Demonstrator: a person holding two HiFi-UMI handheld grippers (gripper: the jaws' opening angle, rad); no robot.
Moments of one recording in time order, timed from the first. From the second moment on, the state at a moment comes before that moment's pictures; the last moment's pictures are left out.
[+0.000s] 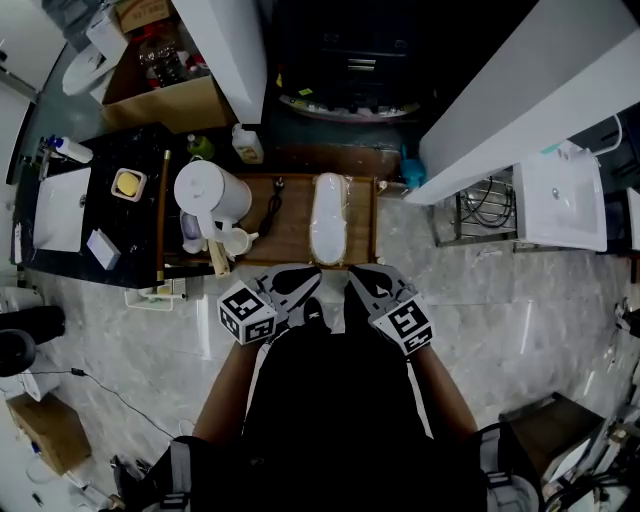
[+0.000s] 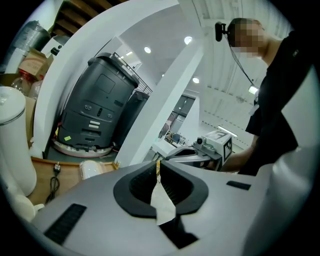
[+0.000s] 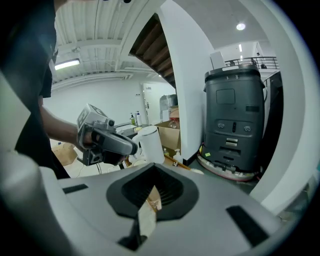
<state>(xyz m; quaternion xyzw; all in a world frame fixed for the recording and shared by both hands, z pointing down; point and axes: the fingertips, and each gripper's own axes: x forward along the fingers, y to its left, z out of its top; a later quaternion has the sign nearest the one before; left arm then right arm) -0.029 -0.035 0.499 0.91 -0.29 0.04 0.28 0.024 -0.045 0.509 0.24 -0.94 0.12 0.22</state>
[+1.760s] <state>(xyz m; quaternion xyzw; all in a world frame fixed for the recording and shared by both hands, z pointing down) -0.069 -0.102 0.744 0.80 -0.35 0.16 0.45 0.020 -0.113 0.752 0.17 -0.86 0.27 0.39</state>
